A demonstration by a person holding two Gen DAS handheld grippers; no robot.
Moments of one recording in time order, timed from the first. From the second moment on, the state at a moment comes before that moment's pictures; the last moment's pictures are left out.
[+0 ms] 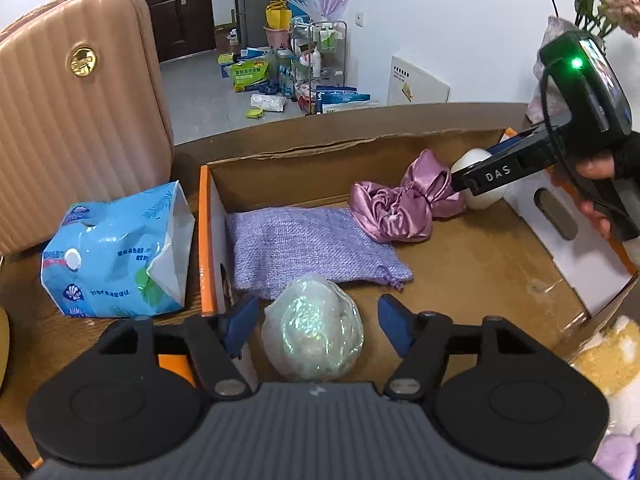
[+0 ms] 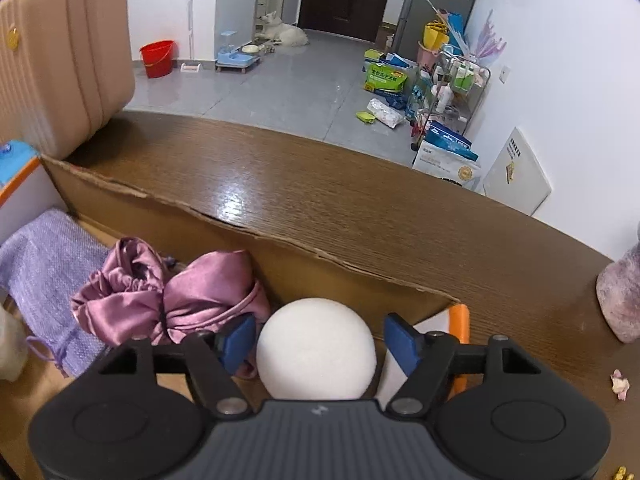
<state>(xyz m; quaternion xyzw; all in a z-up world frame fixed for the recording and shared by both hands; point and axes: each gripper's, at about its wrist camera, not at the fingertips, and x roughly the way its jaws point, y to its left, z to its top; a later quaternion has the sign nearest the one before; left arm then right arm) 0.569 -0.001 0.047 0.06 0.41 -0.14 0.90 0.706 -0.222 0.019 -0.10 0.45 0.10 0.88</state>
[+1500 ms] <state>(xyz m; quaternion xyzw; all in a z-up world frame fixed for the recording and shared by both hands) 0.054 0.011 0.094 0.05 0.21 -0.12 0.97 0.091 -0.279 0.087 -0.01 0.20 0.16 0.97</state>
